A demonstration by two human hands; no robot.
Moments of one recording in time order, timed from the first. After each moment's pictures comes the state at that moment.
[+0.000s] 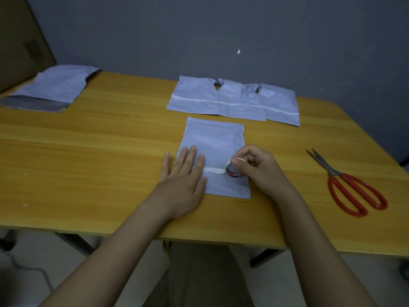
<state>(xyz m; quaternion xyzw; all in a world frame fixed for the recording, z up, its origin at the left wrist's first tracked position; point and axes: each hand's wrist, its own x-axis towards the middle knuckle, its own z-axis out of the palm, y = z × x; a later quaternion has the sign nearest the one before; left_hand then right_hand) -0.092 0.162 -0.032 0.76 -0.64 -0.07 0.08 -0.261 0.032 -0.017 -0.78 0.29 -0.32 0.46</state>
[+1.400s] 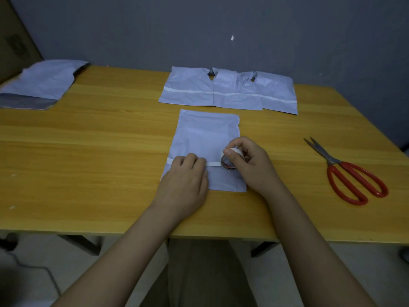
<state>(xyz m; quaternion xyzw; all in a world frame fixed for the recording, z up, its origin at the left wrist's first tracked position) -0.115 0.156 -0.040 0.73 -0.64 0.06 0.22 -0.256 0.041 -0.029 -0.79 0.30 -0.34 0.42</state>
